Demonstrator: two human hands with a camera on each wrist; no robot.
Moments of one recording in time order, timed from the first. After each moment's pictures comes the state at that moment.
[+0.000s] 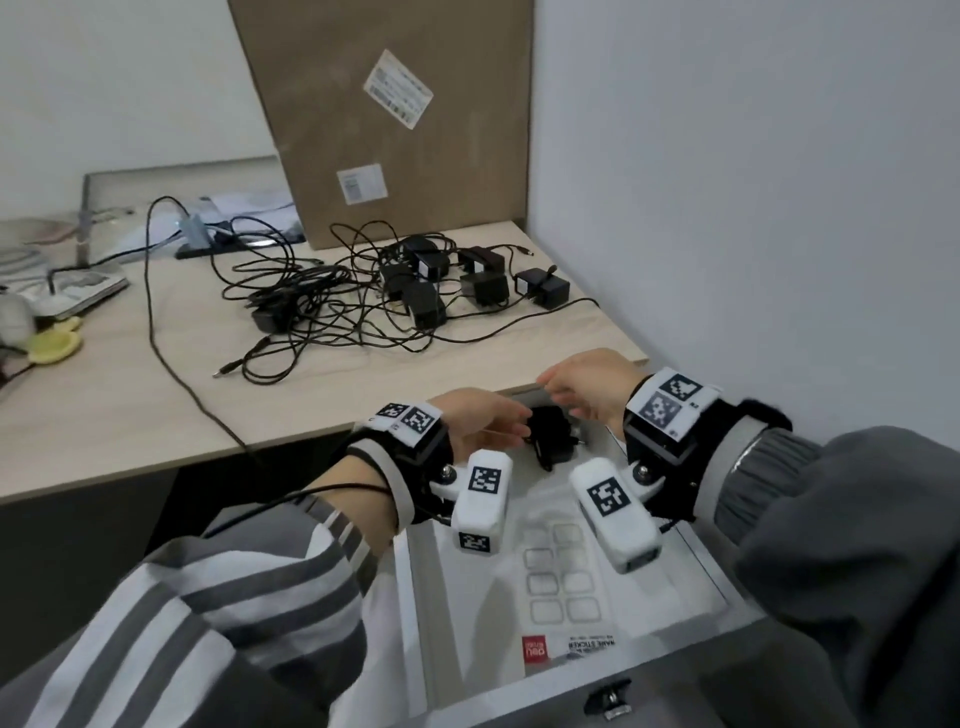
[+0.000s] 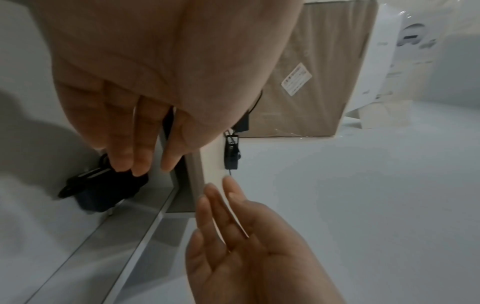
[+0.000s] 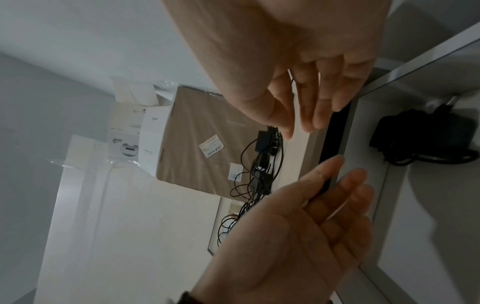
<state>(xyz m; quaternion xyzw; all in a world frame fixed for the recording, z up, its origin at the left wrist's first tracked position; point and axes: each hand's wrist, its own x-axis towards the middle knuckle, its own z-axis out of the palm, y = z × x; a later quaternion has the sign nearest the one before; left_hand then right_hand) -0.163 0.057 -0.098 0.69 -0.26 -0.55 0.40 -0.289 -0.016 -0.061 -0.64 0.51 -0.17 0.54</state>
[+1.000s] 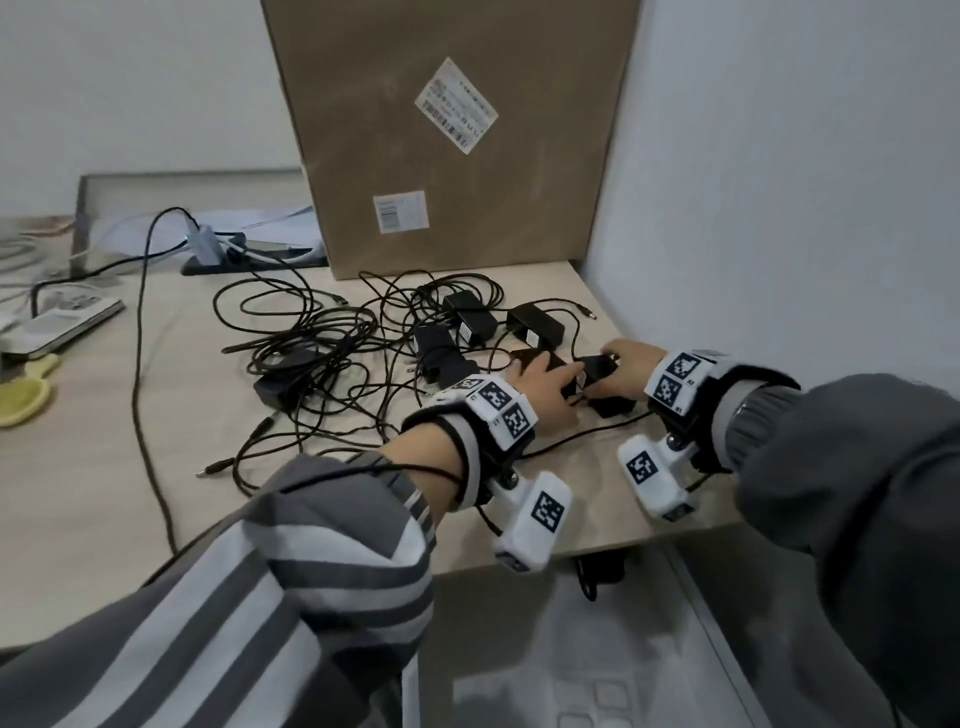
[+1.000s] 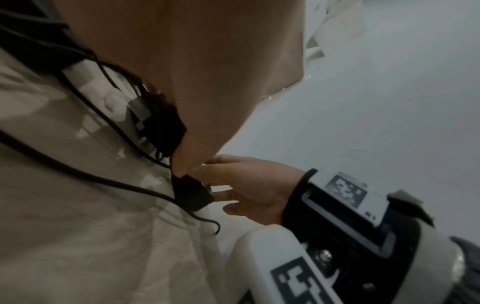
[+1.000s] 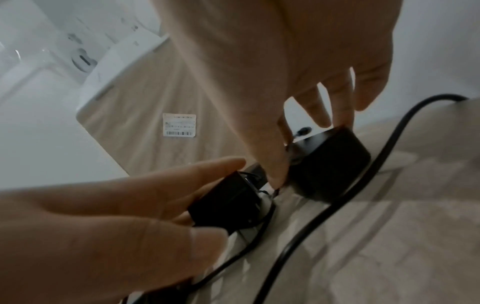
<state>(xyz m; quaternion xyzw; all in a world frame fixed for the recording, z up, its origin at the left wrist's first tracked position) -0.068 -0.095 -0.051 0.80 -0.55 -0.24 0.06 -0.172 -0.201 -0.038 -0.86 0.47 0.05 0.19</state>
